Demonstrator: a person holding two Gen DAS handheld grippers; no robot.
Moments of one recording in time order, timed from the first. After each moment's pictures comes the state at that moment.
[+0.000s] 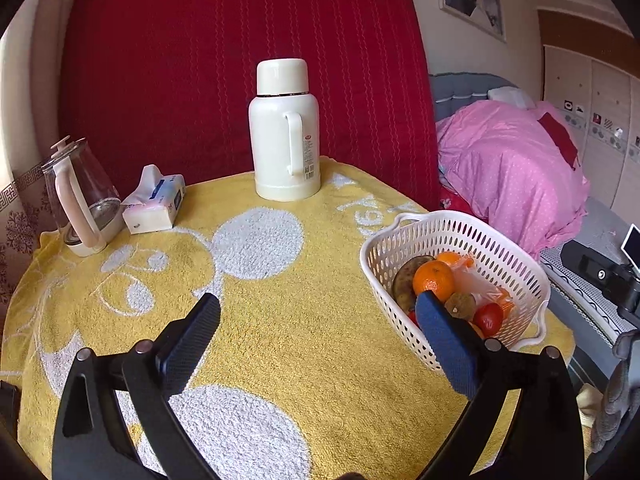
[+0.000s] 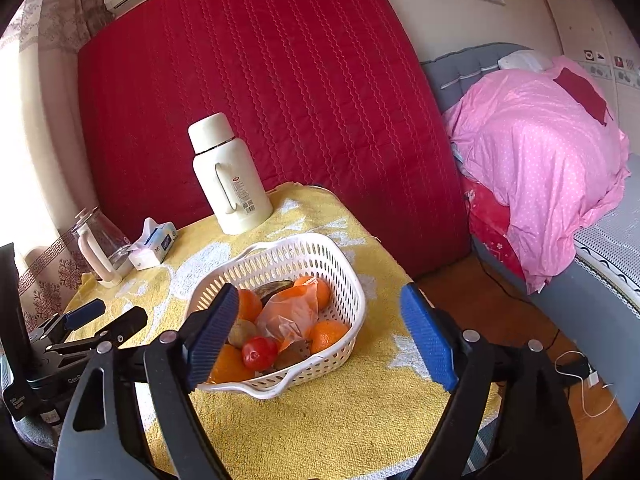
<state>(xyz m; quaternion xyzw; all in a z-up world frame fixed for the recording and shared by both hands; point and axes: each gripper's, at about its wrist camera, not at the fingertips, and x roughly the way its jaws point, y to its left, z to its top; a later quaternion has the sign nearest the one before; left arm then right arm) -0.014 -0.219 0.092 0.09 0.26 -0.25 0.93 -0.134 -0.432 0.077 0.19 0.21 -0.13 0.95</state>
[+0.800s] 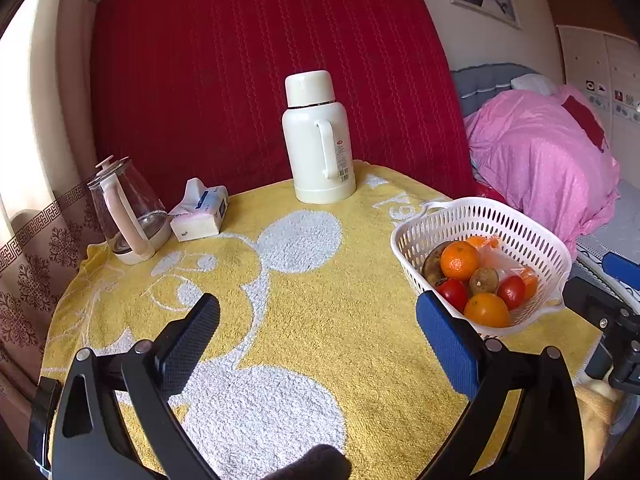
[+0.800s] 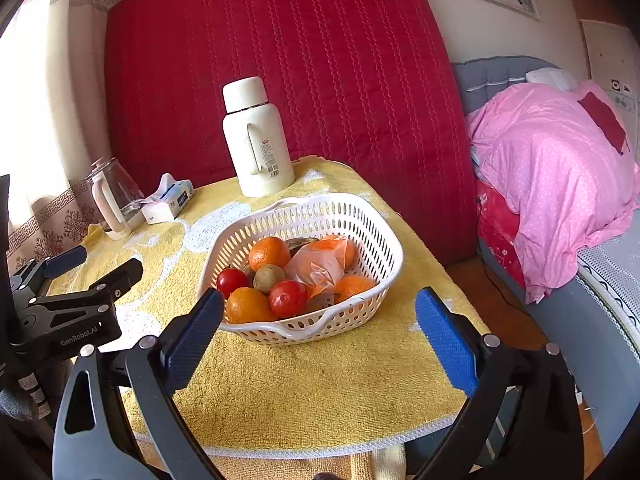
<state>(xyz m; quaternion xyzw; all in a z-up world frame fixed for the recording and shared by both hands) -0.046 -0.212 0.092 0.14 0.23 -0.18 0.95 -0.141 -0.388 0.062 0.13 0.24 -0.11 0.96</state>
